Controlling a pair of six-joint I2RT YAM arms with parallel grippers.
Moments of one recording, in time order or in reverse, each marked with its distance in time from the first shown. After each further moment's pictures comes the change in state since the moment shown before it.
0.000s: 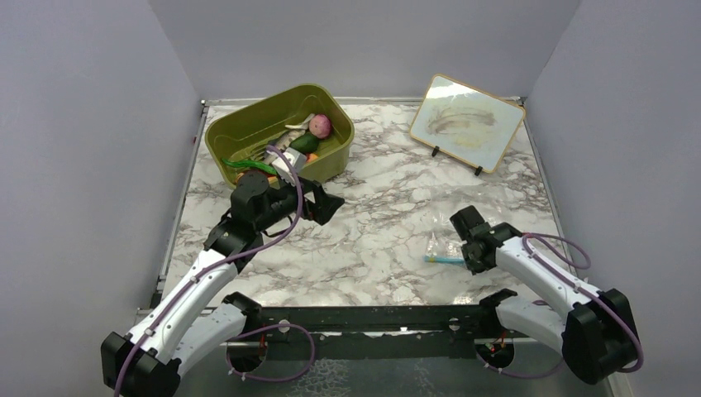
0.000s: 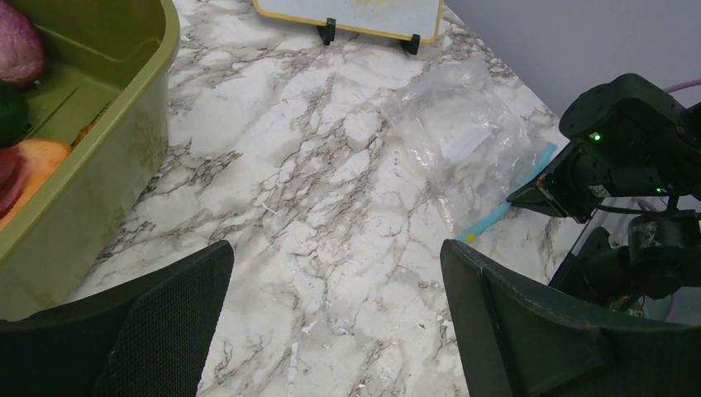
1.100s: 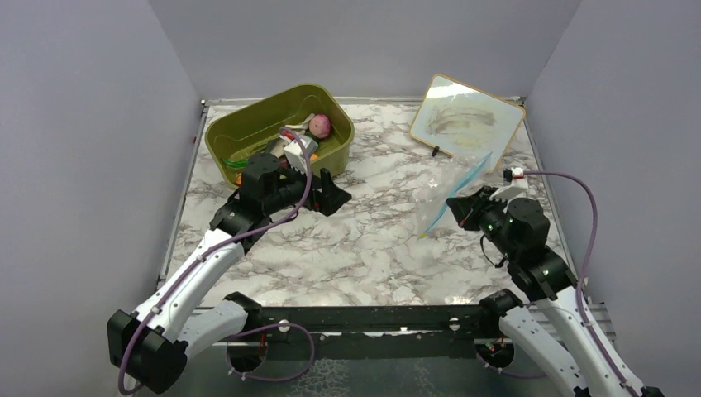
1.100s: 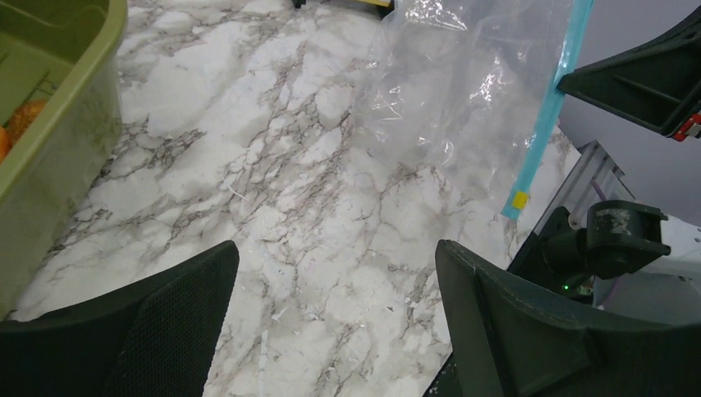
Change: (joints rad) left arm 0.000 0.123 0.156 -0.127 0.065 -0.032; right arm -0.002 -0.514 0.145 0.524 -0.386 -1.191
